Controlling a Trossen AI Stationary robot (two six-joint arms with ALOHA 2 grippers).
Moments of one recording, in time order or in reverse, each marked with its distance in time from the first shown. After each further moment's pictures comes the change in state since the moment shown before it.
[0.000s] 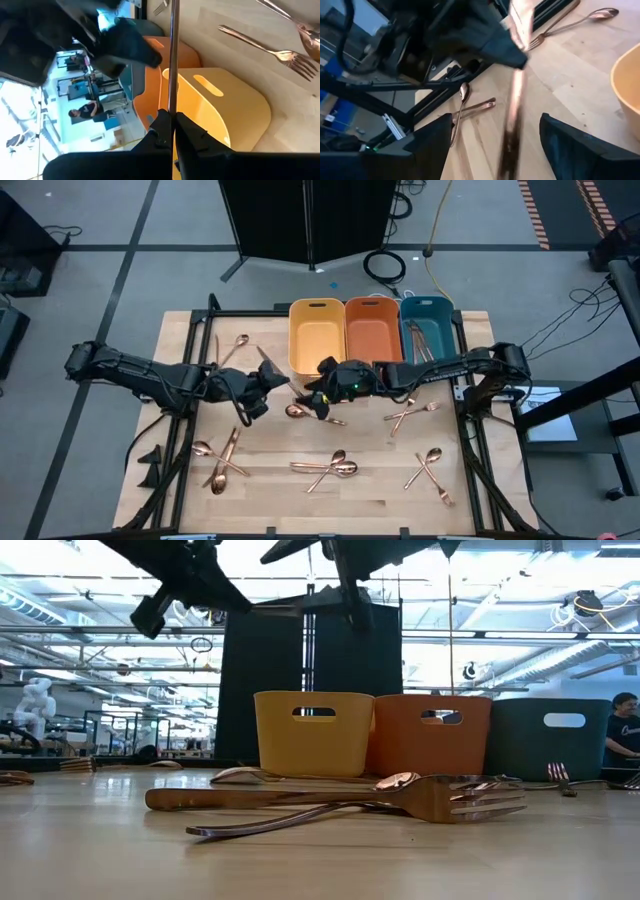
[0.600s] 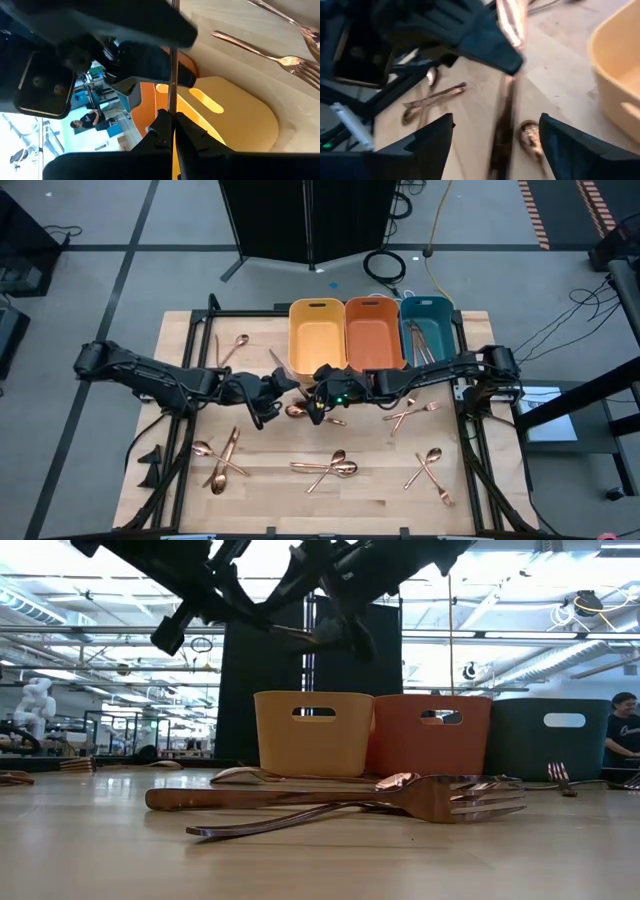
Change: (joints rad) left arm 0.011 0.143 0.000 0.128 0.020 0.076; right arm 0.007 0.083 -0.001 -0.044 0.086 -0.010
